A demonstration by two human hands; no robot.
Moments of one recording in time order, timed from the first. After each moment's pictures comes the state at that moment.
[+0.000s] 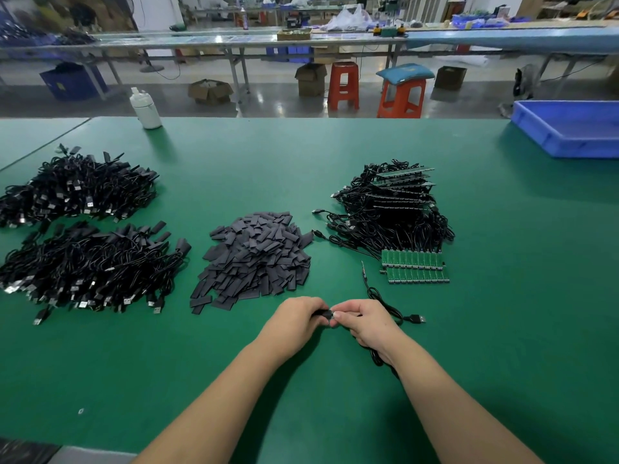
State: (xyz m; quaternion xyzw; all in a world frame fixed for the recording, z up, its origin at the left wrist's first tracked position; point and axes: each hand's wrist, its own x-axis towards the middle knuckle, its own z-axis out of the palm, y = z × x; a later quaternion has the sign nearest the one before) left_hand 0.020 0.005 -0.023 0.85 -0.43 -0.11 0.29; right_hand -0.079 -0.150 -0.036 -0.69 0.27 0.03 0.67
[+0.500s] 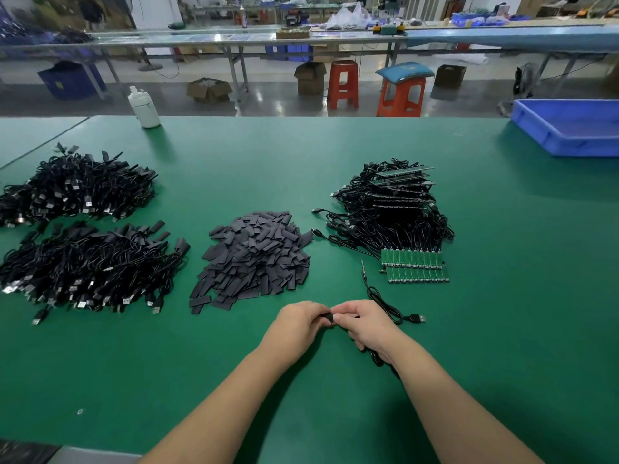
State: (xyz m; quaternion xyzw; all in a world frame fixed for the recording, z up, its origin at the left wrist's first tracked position) left_hand 0.011 0.005 -0.034 0.85 -0.43 -0.09 0.30; right_hand -0.080 -0.147 -0.033 -0.73 0.26 0.04 0.63
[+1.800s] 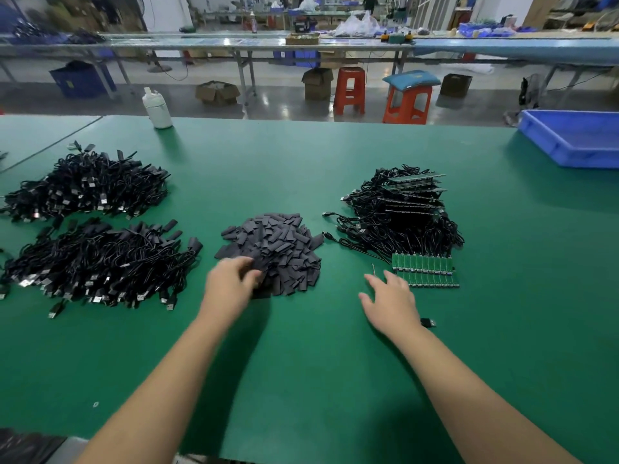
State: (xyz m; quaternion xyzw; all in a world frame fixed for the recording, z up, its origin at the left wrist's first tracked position) left_hand 0.099 0.082 0.014 0.92 -0.17 -0.01 0.35; right_hand -0.061 -0.165 -0.014 -0.94 0.31 0.02 0.17
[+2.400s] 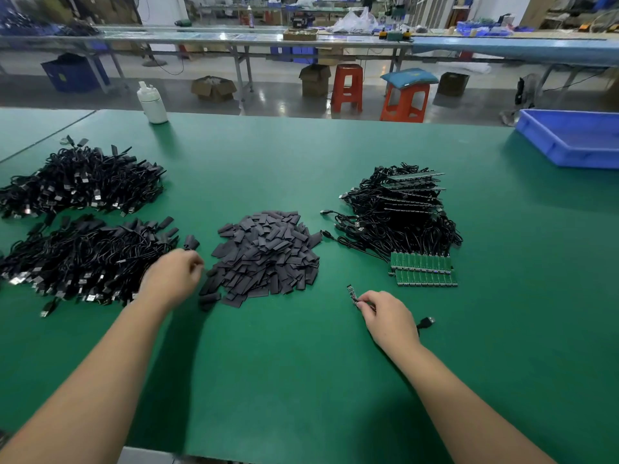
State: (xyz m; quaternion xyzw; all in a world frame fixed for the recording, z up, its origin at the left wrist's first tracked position) left_hand 0.171 0.156 0.012 0.97 -0.21 0.03 0.12; right_hand -0.077 -0.152 -0.026 -0.92 0.29 -0.05 0.24
